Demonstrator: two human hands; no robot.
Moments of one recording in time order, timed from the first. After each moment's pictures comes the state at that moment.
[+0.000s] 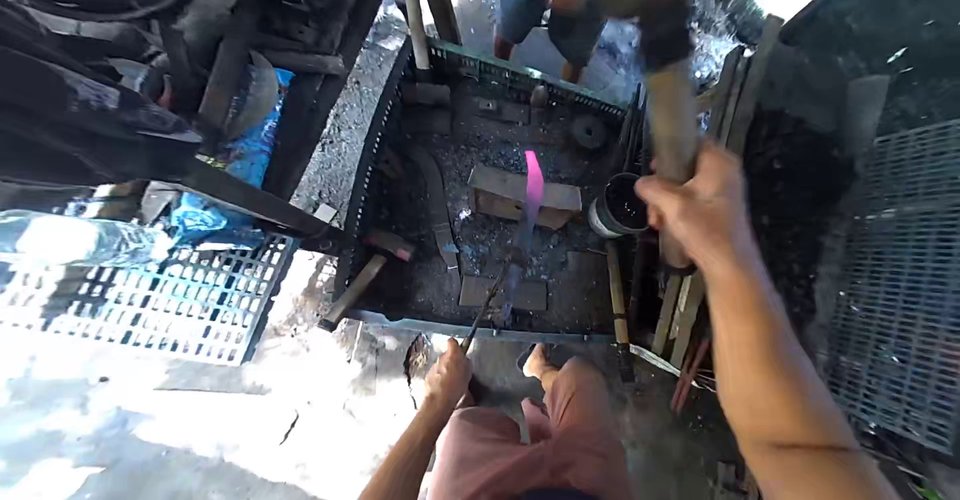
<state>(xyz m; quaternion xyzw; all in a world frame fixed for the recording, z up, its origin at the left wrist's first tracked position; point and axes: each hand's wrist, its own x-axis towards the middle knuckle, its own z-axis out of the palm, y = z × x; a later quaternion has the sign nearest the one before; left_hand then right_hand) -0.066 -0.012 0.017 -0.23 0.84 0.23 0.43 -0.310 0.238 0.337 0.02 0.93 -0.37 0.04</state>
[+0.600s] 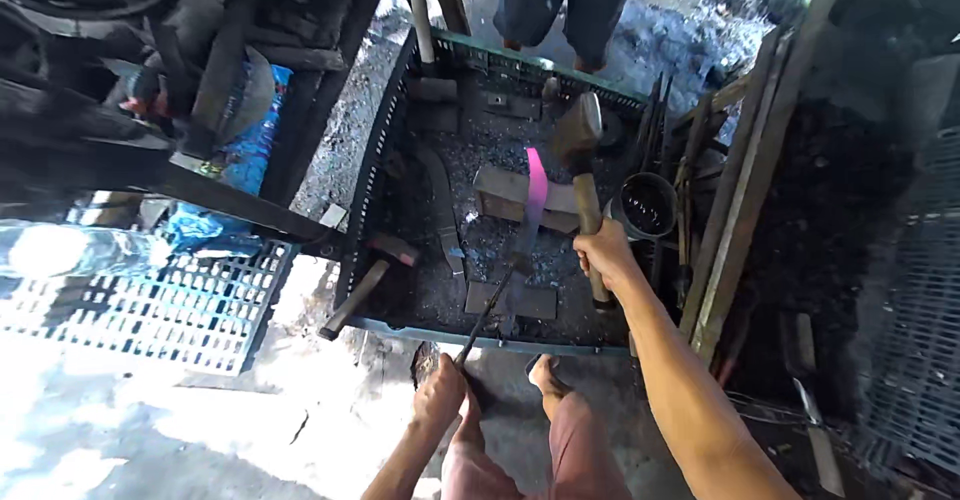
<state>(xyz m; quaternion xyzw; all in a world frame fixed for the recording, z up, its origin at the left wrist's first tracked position) -0.077 -0.021 0.033 -0.23 0.84 0.20 0.44 -0.306 0.230 0.148 0.23 0.80 -0.50 0.24</state>
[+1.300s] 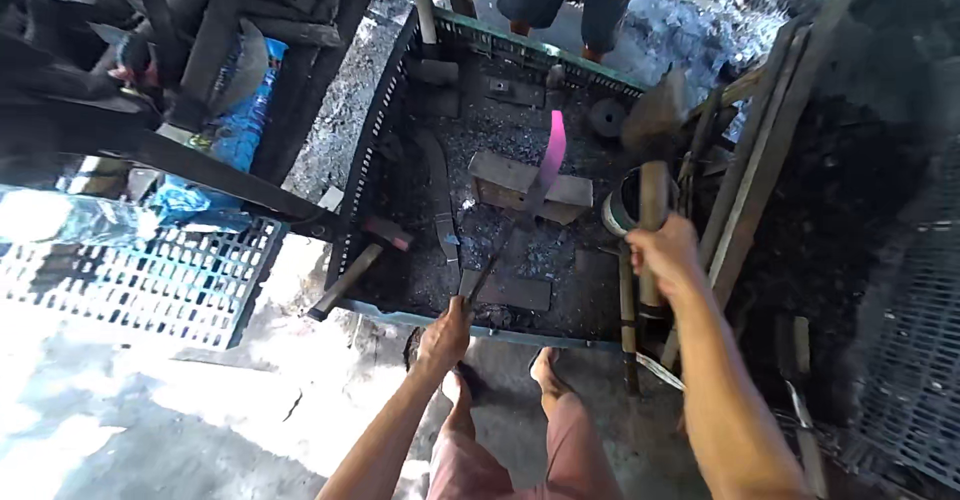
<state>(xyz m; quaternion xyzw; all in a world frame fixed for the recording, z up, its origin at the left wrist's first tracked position) -0.135 -0.006 0.010 -0.15 0.88 0.29 0.35 -0.300 0.298 0.200 0.23 0.84 -0.47 0.17</state>
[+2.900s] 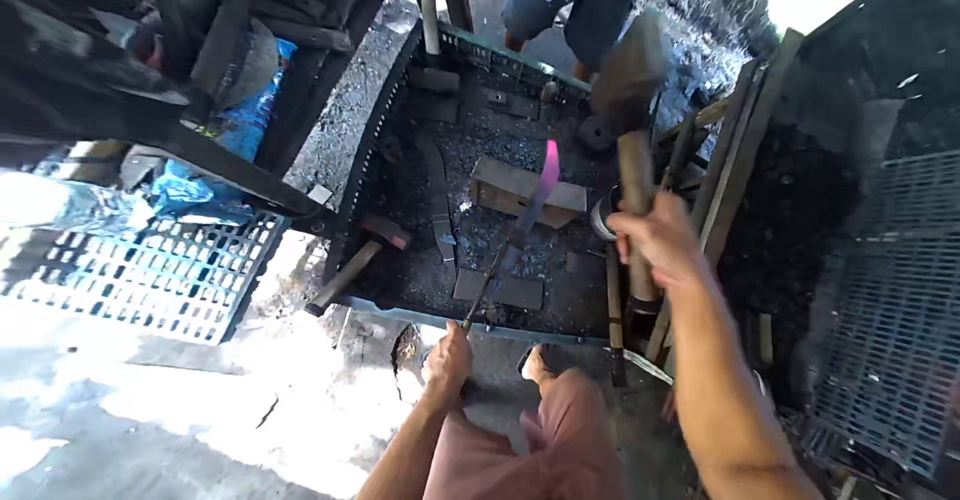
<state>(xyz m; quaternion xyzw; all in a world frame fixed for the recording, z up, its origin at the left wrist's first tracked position) -0.092 0.010 0.029 -0.27 0.84 0.22 0.41 -0.302 0.226 0.278 0.14 0.84 -0.50 0.17</state>
